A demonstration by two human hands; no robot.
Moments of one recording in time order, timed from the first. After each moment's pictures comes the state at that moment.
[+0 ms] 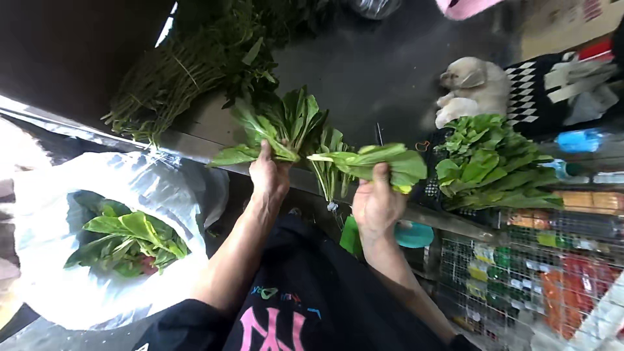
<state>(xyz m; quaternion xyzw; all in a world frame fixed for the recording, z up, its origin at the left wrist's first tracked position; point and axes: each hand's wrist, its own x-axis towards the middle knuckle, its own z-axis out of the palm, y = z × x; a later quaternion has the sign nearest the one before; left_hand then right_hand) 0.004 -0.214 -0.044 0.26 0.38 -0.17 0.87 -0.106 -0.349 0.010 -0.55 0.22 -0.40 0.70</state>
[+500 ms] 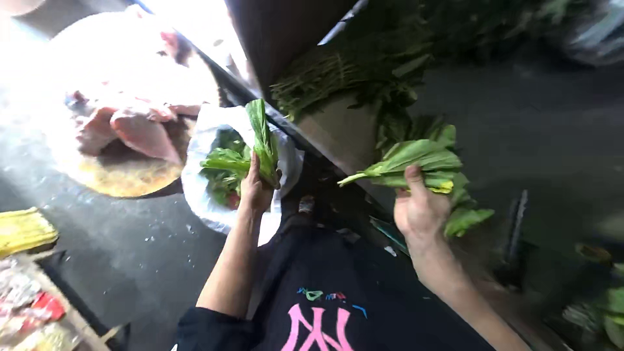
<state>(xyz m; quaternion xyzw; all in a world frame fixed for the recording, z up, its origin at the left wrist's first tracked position) -0.068 0.032 -0.075 0.39 0.36 0.00 0.85 -0.051 -0.253 -0.015 -0.61 0.19 -0.10 0.77</state>
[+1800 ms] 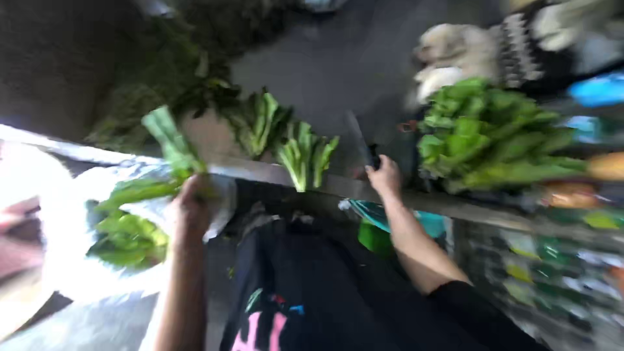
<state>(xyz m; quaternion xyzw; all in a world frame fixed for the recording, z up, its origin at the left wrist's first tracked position) -0.086 -0.150 -0.004 0.56 0.21 -0.07 0.80 -0.207 -0.607 -0.108 -0.88 0.43 0.04 0.21</state>
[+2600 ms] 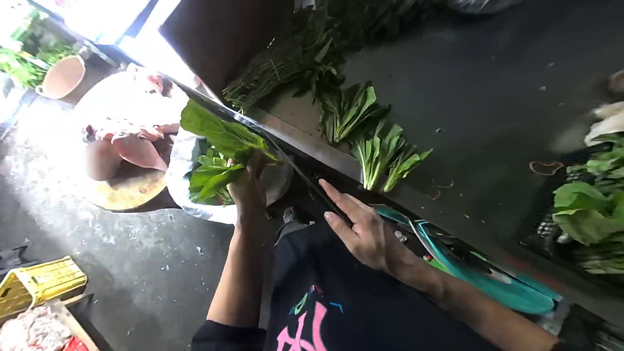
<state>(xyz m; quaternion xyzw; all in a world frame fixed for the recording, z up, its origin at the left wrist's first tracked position) -0.150 -0.115 0.015 0.58 0.21 0.18 0.77 -0.228 -0.342 0.047 -0.85 -0.15 0.08 0.49</state>
